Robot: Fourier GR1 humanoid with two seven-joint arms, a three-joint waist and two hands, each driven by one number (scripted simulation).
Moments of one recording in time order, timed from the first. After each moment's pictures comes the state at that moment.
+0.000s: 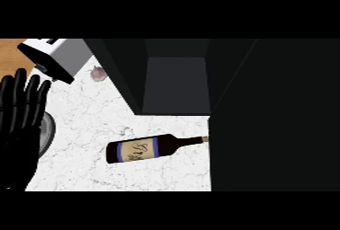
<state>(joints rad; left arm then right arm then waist) -0.01 0.09 0.02 -2.10 0.03 0.00 0.01 0.00 -0.09 0.00 -2.10 0.00 0.01 0.00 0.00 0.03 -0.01</state>
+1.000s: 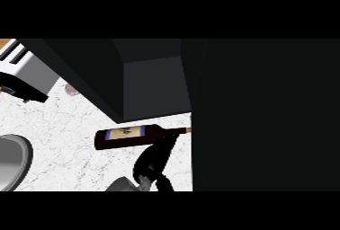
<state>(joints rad) -0.22 0.04 -0.66 -1.36 -0.48 -0.12 0.68 0.02 -0.11 0.17 -2.15 -0.15 0.16 0.13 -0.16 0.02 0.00</state>
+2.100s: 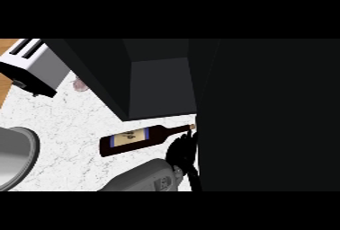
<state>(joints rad) -0.70 0.01 -1.12 -0.98 0.02 0.27 0.85 0.04 -0.16 0.11 -2.31 -0.26 0.15 0.31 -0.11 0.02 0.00</state>
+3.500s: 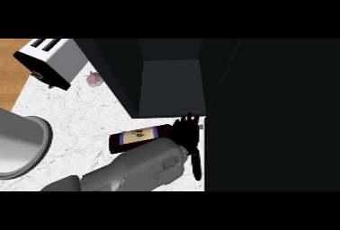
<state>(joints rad) -0.93 0.00 -1.23 -0.83 0.16 0.27 0.86 0.07 -0.16 0.03 -2.37 -0.28 0.14 0.37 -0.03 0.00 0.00</state>
